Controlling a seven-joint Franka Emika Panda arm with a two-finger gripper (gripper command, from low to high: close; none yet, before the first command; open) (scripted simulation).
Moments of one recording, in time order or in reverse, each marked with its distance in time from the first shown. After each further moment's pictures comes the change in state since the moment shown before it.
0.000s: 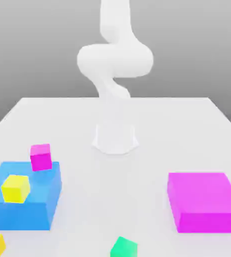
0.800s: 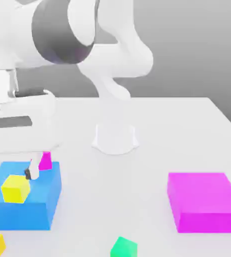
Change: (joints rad) arm -0.051 0.870 -0.296 0.100 0.324 0.158 -0.434
